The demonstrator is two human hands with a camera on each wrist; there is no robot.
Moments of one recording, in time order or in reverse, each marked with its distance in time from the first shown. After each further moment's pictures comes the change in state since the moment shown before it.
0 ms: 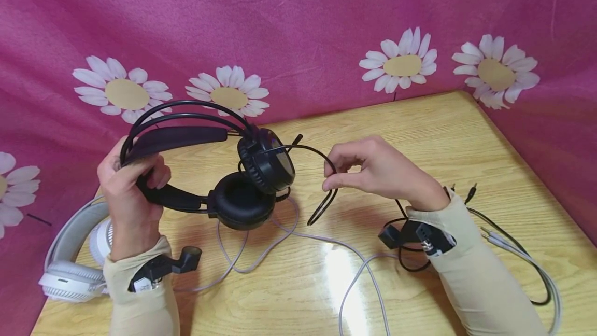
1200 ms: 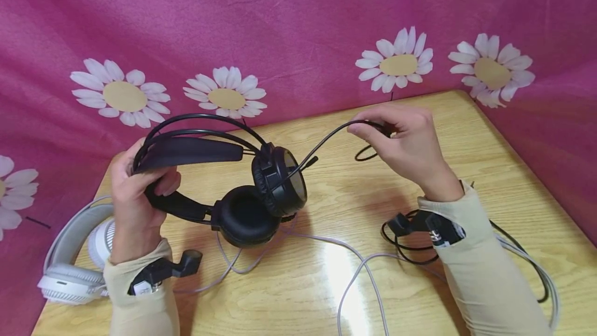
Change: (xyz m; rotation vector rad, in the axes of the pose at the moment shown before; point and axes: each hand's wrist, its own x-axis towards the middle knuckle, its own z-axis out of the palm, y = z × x) left_hand -0.010 0.001 0.005 0.042 -0.226 -0.081; right_hand -0.007 0.004 -0.025 -0.136 0.602 0.015
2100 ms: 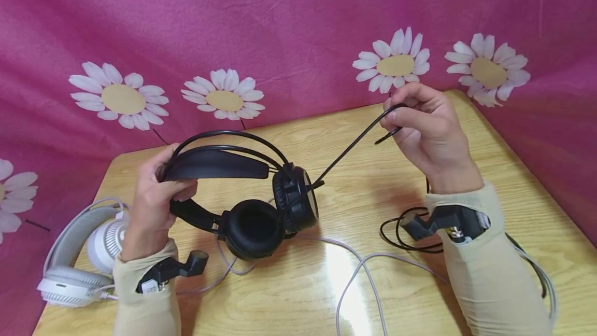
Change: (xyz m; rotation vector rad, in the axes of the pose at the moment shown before) left_hand -0.002 -0.008 0.007 0.244 -0.157 -0.117; right_hand 0.004 0.010 -0.028 1.265 0.007 0.307
